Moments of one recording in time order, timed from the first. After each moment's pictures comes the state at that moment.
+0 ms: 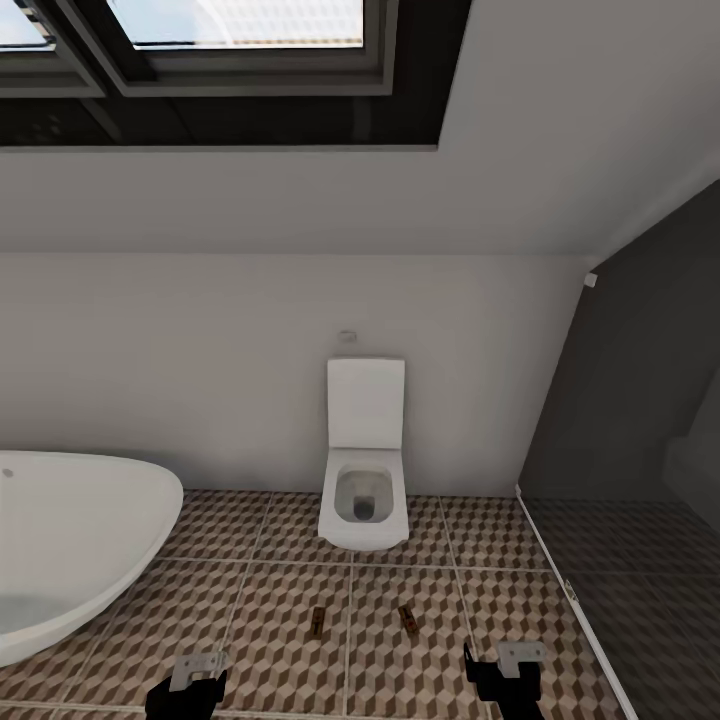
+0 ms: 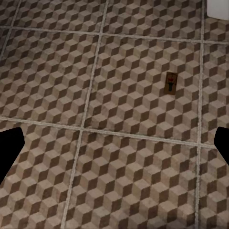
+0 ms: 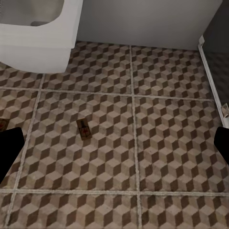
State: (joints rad) left arm -0.53 0.07 -0.48 0.08 0.55 -0.37 0.02; right arm -0.48 -0.01 0.25 -0.02 -0.18 -0.57 -0.11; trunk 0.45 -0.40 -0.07
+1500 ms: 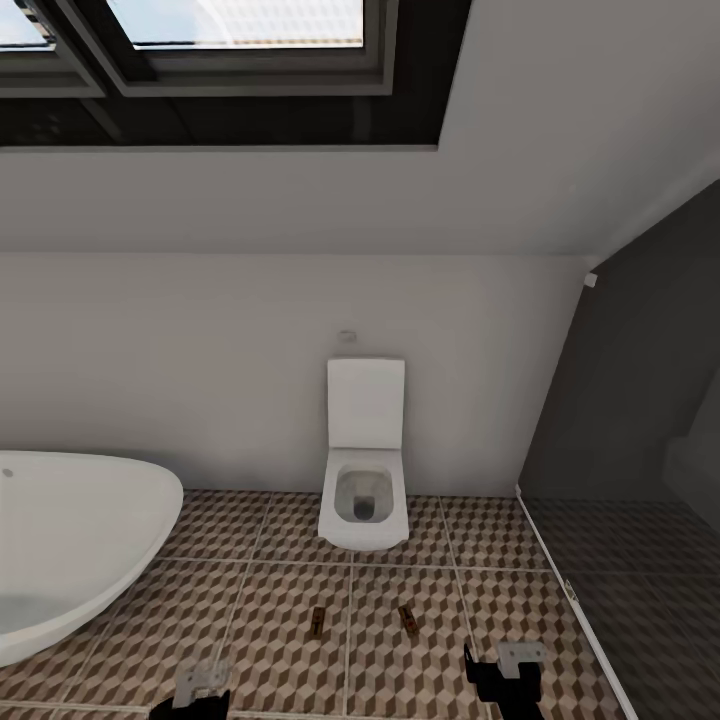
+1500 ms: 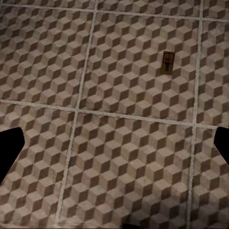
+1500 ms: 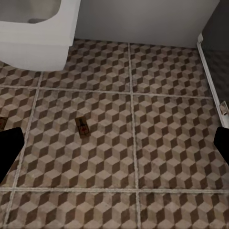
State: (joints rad) left arm -0.51 0.05 -0.48 0.08 0.55 -0.31 0.02; right arm -0.48 -0.01 0.25 -0.02 -0.18 -0.56 -0.12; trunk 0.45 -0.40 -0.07
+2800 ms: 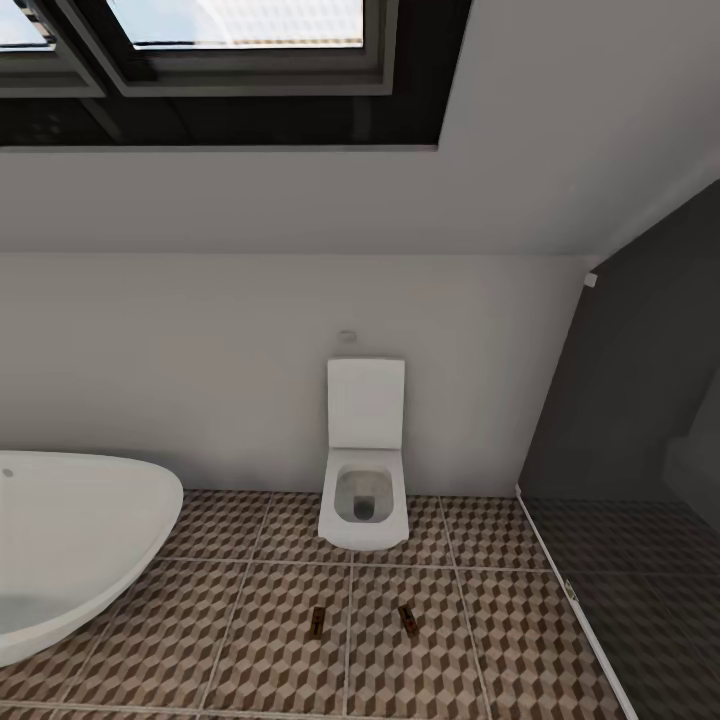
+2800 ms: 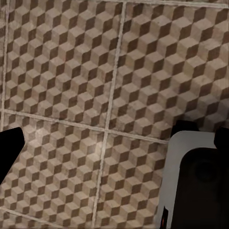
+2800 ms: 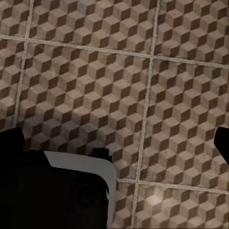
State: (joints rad) left arm -0.29 0.17 -0.47 0.08 0.55 -0.19 0.02; right arm -0.23 -0.10 0.25 -0.02 -0.18 -0.36 0.08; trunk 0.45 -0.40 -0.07
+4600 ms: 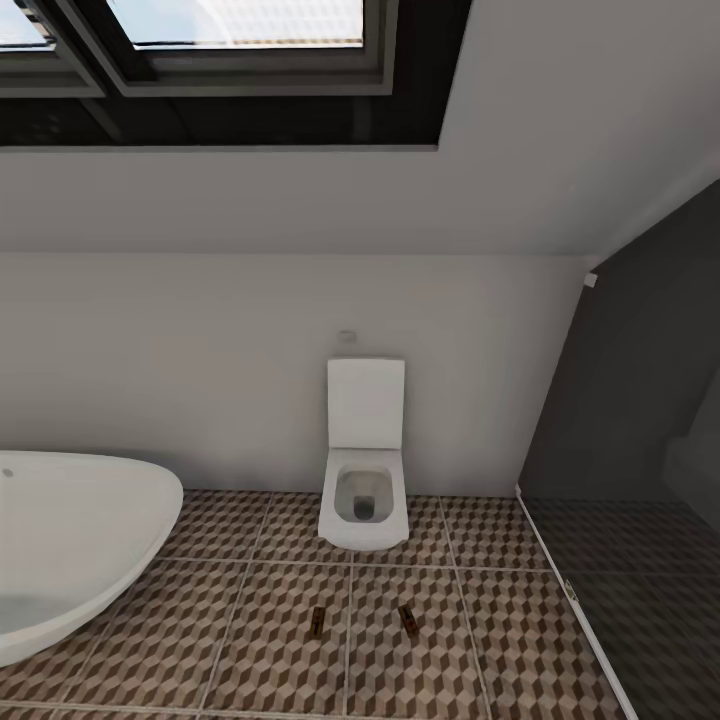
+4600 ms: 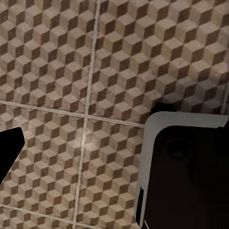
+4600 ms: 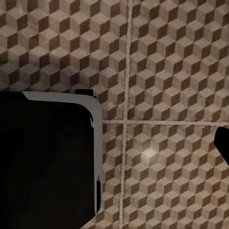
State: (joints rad) left arm -0.25 0.11 -0.47 0.07 0.55 -0.20 0.02; right arm -0.10 -0.12 0.25 -0.02 -0.26 -0.29 0.03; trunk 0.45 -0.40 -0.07
